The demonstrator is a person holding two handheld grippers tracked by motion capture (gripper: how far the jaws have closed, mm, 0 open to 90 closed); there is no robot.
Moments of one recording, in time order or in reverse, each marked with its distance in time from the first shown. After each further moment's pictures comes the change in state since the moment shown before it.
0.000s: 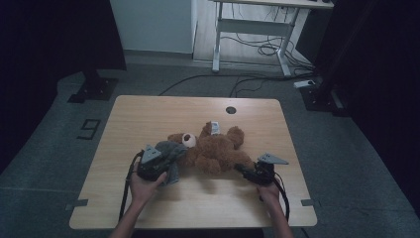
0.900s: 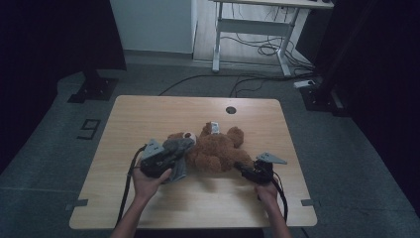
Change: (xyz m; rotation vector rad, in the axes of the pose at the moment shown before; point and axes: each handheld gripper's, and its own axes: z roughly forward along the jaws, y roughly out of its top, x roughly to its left) left arm -0.039 0.041 0.005 -0.078 -0.152 0.062; right arm 0.006 0.004 0.003 -0.006 -0.058 0.020
